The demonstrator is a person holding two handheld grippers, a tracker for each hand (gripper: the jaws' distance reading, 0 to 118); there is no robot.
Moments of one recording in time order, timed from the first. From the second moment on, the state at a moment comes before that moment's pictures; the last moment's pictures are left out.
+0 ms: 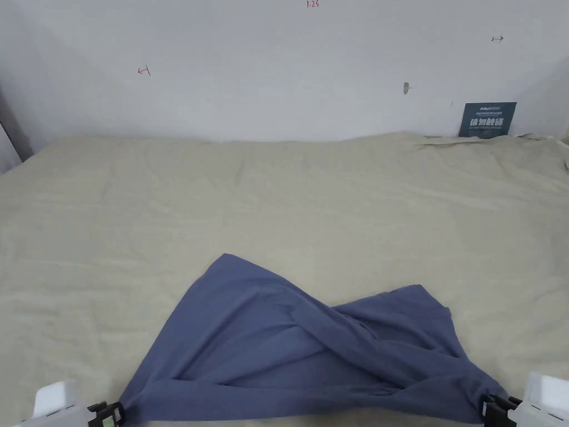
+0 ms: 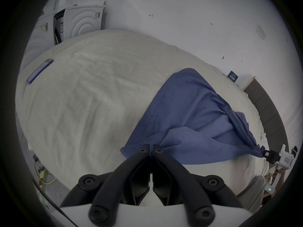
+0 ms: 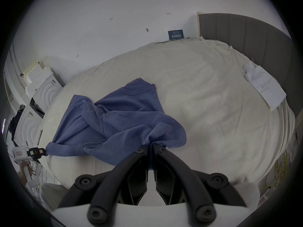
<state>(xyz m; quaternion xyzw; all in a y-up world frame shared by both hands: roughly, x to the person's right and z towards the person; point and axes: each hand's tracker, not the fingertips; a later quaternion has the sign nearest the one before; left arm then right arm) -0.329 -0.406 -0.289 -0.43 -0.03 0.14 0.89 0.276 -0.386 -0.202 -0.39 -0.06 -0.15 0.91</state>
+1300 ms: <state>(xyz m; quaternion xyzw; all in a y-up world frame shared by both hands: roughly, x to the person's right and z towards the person) -0.263 -0.266 -0.264 -0.24 -0.04 0.03 0.97 0.250 -0.235 -0.177 -0.19 -0.10 -0.07 0.97</state>
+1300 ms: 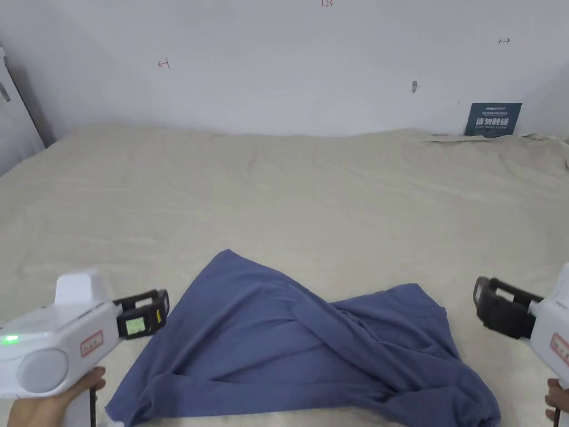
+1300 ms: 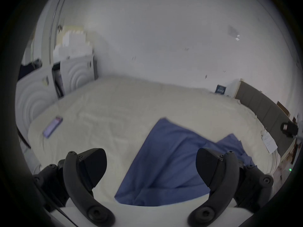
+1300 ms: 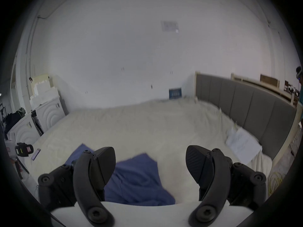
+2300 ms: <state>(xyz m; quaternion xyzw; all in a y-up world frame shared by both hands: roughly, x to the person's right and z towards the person) -0.232 -0.255 -0.238 -0.16 -0.12 0.07 0.98 0.231 -0.212 -0.136 -0.10 -0.10 -0.03 0.99</state>
